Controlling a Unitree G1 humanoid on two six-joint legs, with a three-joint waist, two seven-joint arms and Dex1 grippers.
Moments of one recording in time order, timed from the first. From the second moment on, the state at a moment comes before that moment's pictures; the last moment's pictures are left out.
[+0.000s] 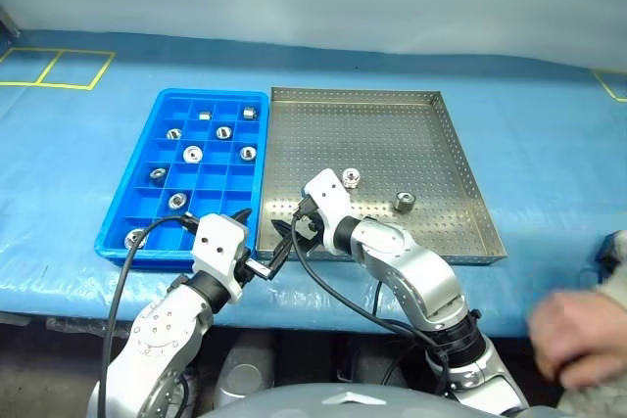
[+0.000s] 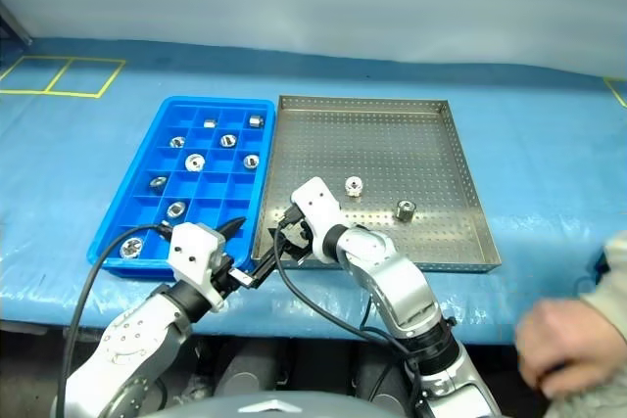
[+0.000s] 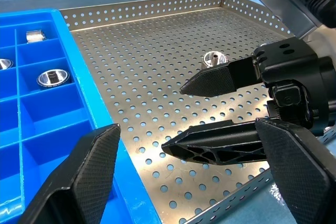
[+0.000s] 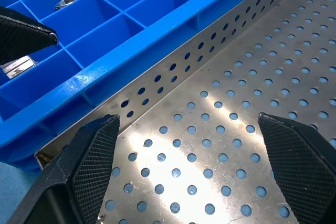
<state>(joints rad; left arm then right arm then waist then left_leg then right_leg) 0.32 0.32 -0.16 -0.85 -0.25 0.63 -0.25 -0.27 -0.13 0.39 -0.39 0.16 0.92 0.35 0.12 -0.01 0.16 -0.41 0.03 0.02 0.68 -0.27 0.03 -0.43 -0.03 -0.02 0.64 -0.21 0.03</state>
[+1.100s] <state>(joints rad) 0.28 0.36 -0.14 -0.87 -0.43 0.59 -0.29 -0.43 0.01 0.05 0.02 0.06 0.66 -0.01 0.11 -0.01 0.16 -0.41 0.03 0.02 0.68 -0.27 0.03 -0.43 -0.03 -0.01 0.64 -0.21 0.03</state>
